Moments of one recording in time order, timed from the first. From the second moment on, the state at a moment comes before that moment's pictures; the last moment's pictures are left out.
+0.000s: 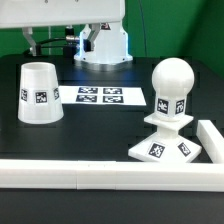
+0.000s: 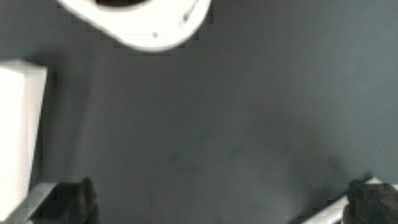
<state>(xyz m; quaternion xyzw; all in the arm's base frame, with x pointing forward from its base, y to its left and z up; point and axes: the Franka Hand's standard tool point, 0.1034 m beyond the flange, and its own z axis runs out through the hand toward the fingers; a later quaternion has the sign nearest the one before) 0.478 -0.099 0.132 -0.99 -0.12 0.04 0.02</state>
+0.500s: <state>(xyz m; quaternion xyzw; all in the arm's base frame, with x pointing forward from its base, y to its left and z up) 0.423 -0.102 0.112 -0.99 -0.10 0.04 0.02</state>
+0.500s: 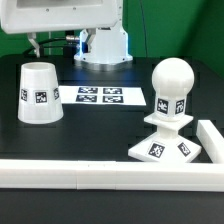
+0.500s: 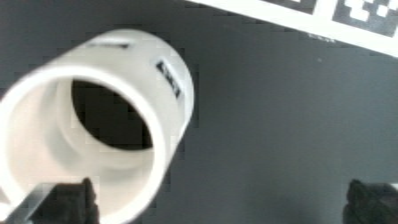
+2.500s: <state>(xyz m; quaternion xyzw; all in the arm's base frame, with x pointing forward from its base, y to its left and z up) 0.419 -0.109 0.075 -0.99 -0.12 0.04 0.01</state>
